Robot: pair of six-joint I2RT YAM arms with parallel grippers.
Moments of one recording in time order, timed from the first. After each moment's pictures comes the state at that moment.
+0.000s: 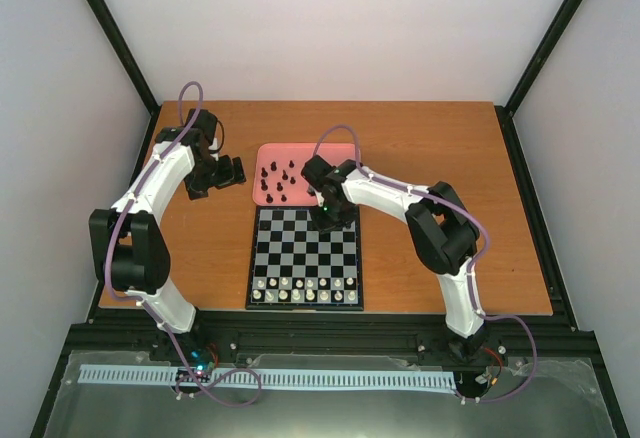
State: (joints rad) left arm -0.09 1.66 1.42 -1.07 0.07 -0.43; right arm 0.77 2.06 1.57 -0.91 -0.11 0.33
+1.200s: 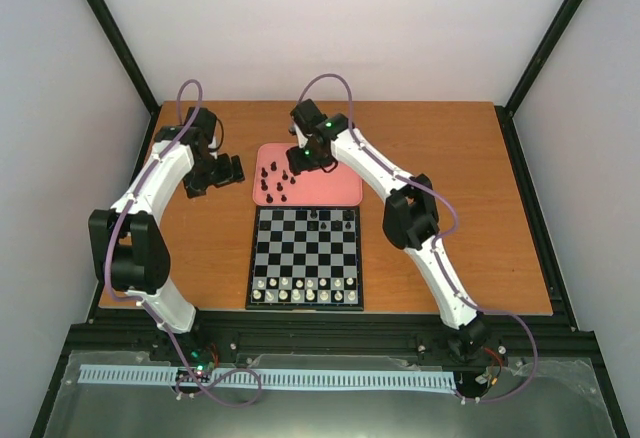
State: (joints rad) left arm -0.09 1.66 1.43 -1.08 0.05 -0.43; right arm 0.67 2.47 2.43 -1.04 -0.12 0.24
